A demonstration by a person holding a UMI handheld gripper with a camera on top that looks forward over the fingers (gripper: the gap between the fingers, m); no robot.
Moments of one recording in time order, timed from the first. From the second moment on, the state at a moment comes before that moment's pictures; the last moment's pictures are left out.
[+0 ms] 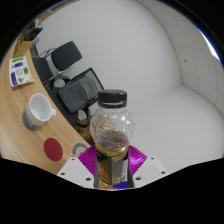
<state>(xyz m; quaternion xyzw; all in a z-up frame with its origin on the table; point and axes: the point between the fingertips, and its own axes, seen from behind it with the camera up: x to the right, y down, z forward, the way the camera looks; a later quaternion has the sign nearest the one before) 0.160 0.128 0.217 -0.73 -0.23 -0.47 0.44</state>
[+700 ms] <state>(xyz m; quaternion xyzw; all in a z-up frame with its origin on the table) 0.079 0.230 0.193 -0.36 -0.59 -0.69 0.21</state>
